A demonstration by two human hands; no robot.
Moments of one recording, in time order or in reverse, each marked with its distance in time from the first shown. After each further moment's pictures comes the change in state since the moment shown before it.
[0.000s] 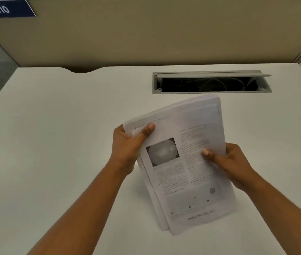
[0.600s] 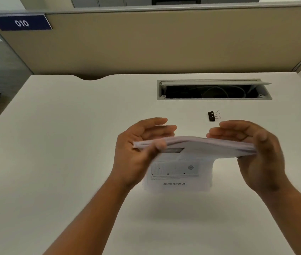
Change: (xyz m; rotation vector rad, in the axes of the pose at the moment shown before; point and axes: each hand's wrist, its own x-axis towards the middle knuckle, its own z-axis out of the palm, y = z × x) left_hand -0.052 0.047 0.005 0.087 -0.227 0.343; right_hand -0.031 -0.063 0.012 0.179 0.109 -0.452
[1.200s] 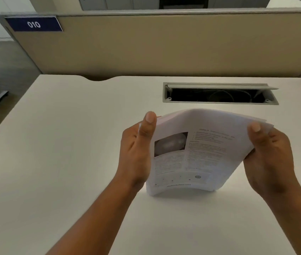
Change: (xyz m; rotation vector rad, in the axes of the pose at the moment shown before) left_hand 0.003 0.025 0.008 0.071 0.163 -0.117; right_hand 0.003 -0.023 0.023 -0.017 0.042 -0.031
